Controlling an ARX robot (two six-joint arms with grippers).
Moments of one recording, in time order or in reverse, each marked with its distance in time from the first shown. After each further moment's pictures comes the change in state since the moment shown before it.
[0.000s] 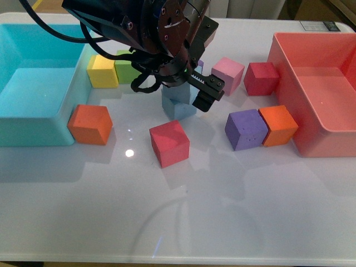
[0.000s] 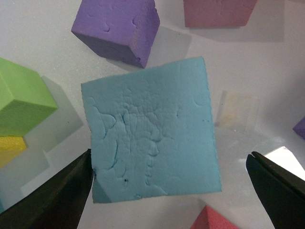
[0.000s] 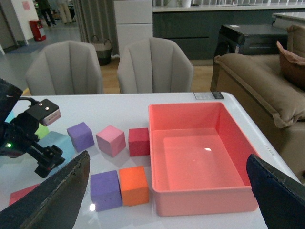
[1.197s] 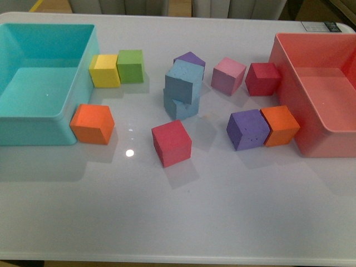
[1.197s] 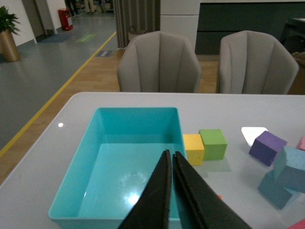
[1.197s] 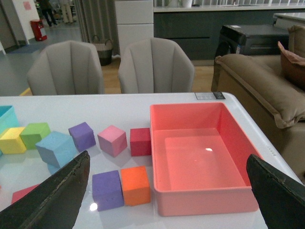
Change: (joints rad) left arm 0.513 -1.289 -1.471 1.011 0.115 -0.139; right arm 0.000 0.000 0.000 0.000 -0.001 0.000
